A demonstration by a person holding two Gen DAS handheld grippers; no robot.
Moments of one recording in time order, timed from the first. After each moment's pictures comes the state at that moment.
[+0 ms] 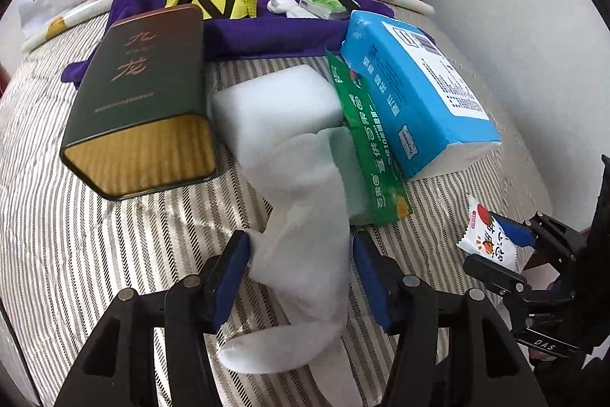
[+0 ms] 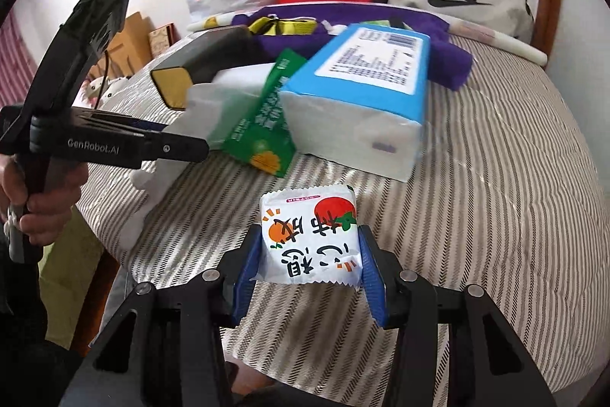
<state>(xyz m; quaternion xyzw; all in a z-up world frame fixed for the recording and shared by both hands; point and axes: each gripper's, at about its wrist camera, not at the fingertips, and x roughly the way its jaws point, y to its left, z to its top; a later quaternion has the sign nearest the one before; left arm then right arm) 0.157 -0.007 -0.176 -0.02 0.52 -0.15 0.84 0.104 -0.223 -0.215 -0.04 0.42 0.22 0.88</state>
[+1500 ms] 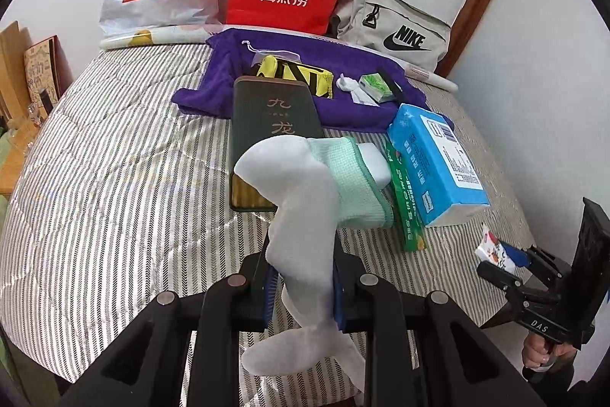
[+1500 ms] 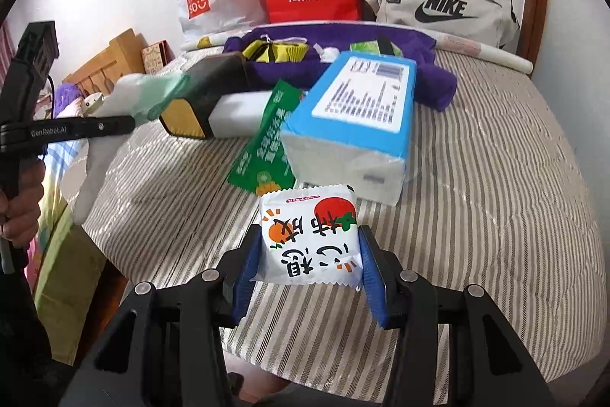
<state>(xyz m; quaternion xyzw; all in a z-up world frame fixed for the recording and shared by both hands) 0.122 0.075 -0.125 -0.09 0.45 -0.09 0.89 0.099 -0.224 -0.186 -0.03 0.40 0.21 0.89</state>
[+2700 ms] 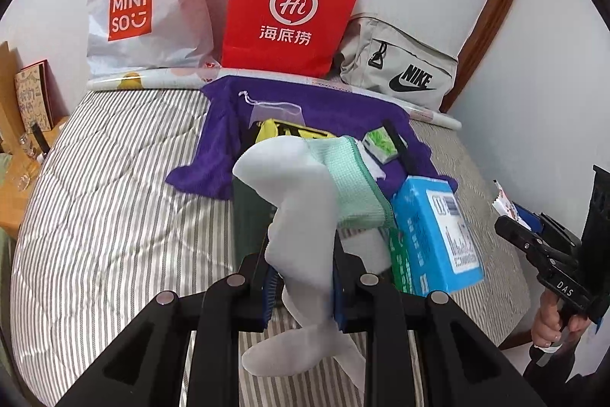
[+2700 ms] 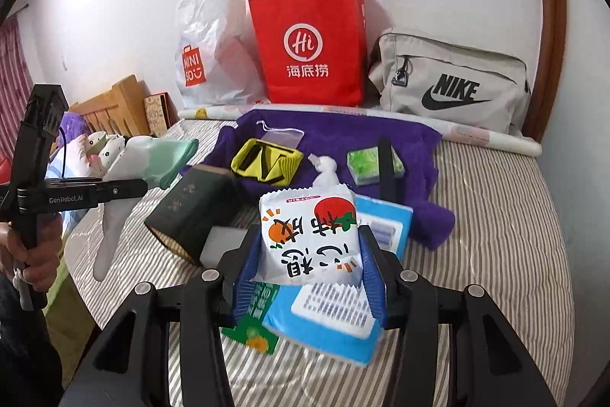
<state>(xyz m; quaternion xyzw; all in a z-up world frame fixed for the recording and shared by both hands) 0.196 0.084 -0.083 -0.10 0.43 -0.09 0.89 0.192 -0.213 -0.102 -0.02 0.33 0.23 0.92</state>
